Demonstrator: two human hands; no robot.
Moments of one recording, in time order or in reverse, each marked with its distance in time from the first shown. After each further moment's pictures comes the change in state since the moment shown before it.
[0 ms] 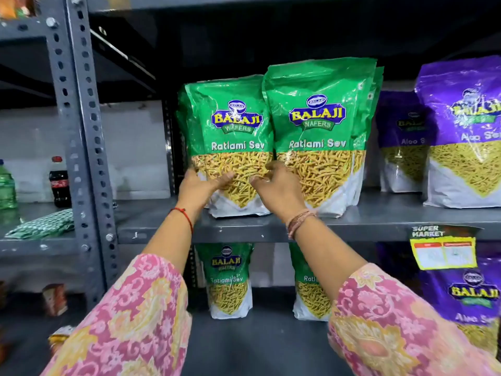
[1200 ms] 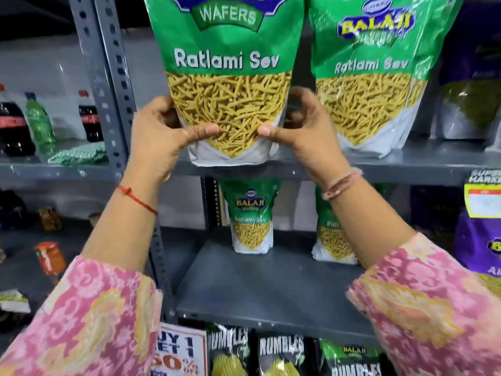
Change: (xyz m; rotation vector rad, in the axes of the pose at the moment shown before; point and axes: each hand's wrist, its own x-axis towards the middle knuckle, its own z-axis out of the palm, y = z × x) left_hand -0.094 0.021 -0.074 -0.104 0.015 0.337; right_hand -0.042 -0.004 0.007 0.581 -0.167 -0.124
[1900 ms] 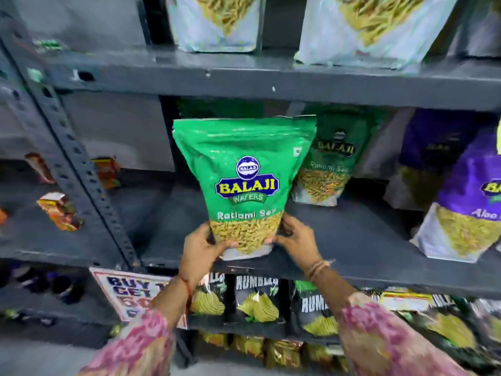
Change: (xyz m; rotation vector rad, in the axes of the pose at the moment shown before) left_hand -0.206 -0.234 0.063 0.302 -0.181 -0.596; right_hand -0.183 0.244 -0.042 -0.186 -0.093 0.532
